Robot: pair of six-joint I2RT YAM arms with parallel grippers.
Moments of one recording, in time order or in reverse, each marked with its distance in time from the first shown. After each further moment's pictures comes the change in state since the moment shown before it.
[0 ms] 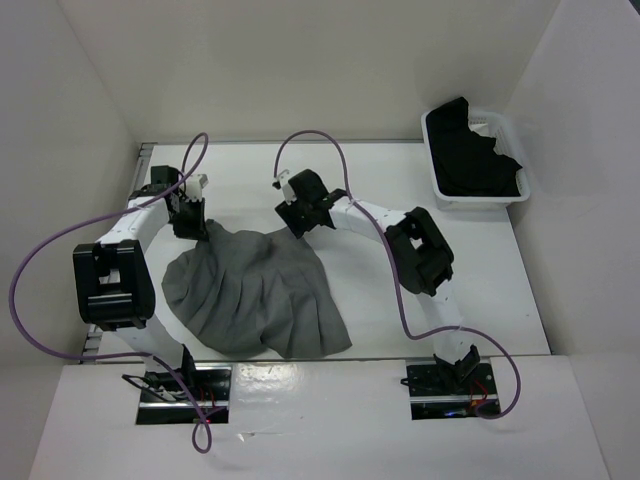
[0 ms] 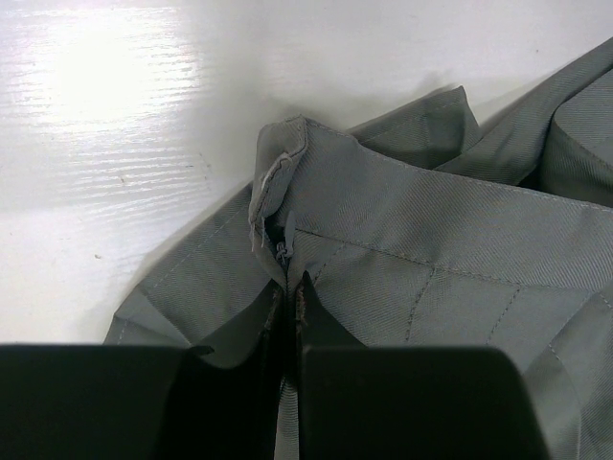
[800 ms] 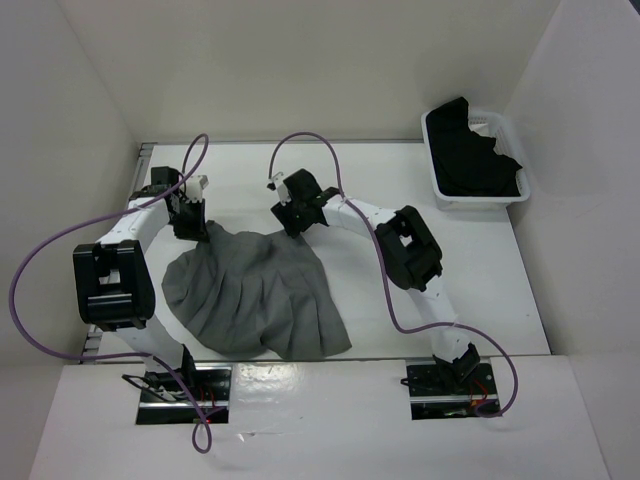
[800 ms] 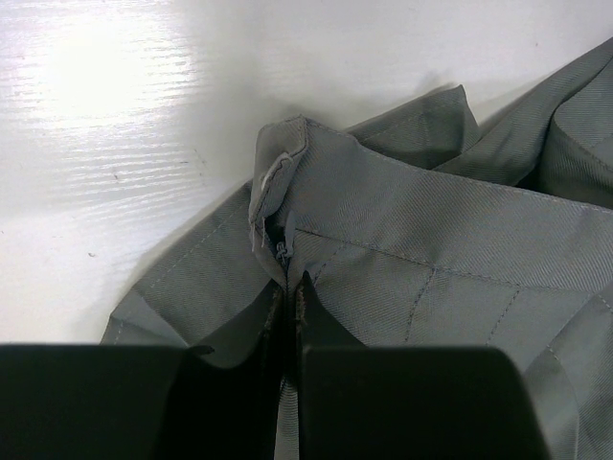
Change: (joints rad) left arm 0.000 -0.002 -0.008 0.000 0.006 0.000; right arm 0.000 0.105 0.119 -0.047 -0.069 0.004
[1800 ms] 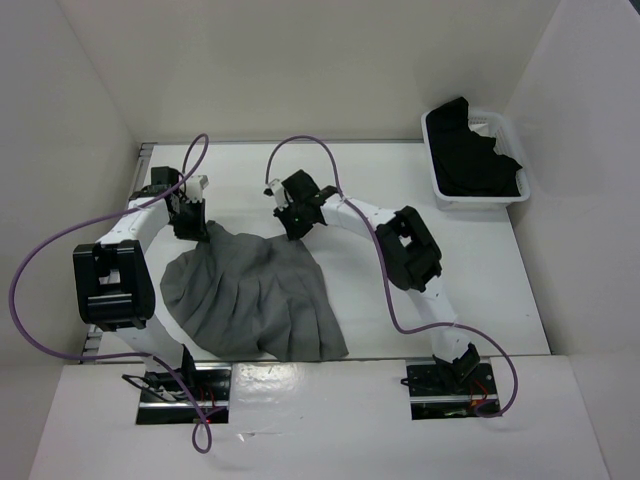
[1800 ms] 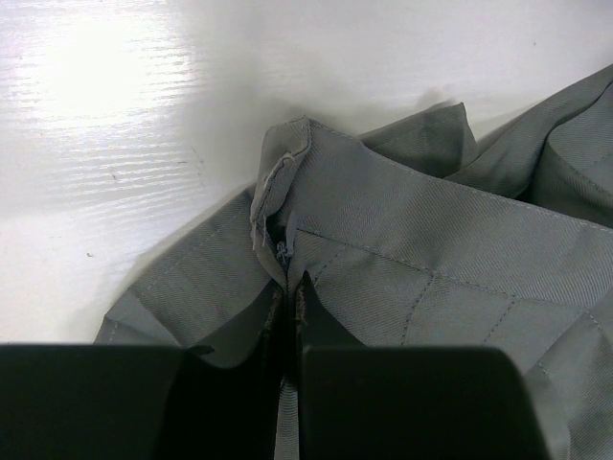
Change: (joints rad) left arm 0.000 0.000 0.000 -0.001 0.004 0.001; right arm 0.007 0.002 0.025 -0.105 -0.126 0.002
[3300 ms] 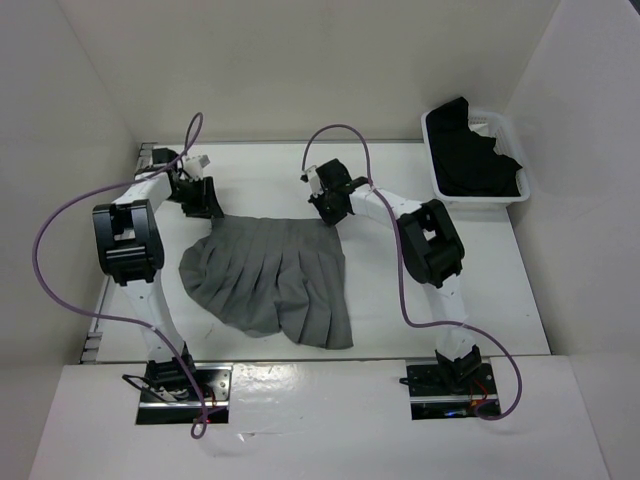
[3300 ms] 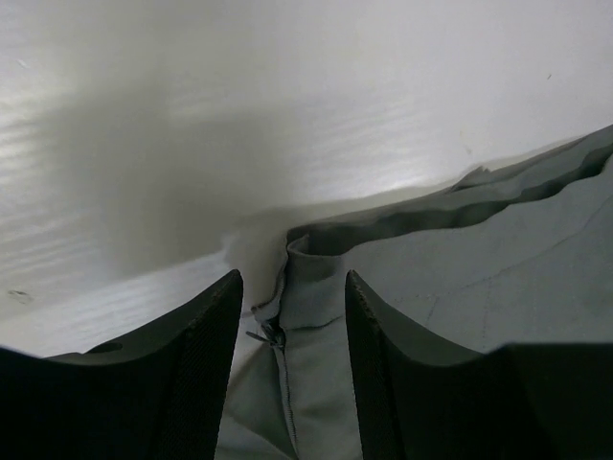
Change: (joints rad) left arm 0.055 0.423 0.419 0.016 0.248 0.003; right arm -0.155 -0.098 -0.138 0.016 0.151 -0.060
